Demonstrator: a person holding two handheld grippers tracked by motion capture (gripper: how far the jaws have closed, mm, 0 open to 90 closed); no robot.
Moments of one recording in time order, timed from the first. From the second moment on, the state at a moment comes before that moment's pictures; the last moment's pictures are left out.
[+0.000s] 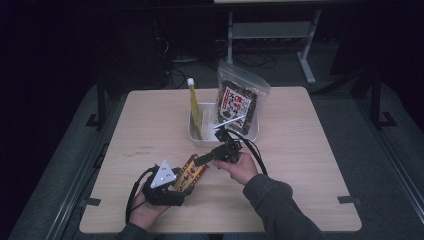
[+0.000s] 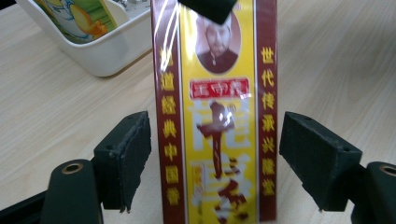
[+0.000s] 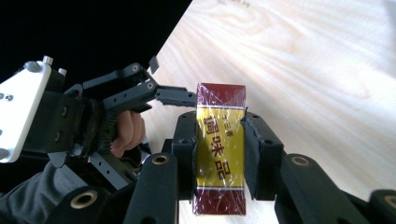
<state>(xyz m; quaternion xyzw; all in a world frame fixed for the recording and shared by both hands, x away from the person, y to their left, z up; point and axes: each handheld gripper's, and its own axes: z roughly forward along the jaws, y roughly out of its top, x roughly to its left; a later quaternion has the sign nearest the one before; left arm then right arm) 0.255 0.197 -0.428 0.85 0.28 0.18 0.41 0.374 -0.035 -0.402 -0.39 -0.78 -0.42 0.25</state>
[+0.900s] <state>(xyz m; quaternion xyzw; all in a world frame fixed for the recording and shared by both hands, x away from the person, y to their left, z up) 0.260 0.212 -0.428 0.83 0.31 0.16 0.43 0.381 -0.076 -0.354 -0.43 -0.79 -0.41 0.14</state>
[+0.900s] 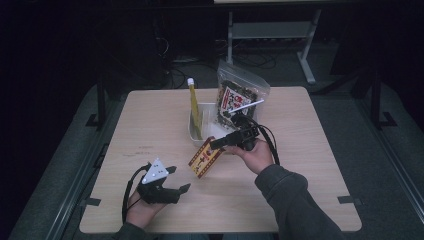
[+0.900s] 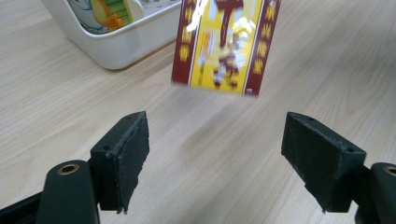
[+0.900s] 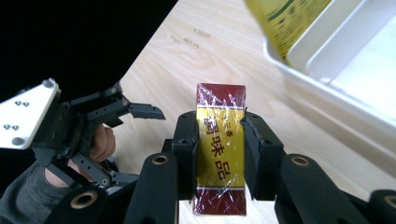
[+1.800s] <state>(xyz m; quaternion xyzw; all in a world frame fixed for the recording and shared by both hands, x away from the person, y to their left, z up) 0.266 0.229 -0.433 0.83 0.33 0.15 0.43 0.383 -0.113 -0.297 -0.46 -0.78 -0.41 0.07</state>
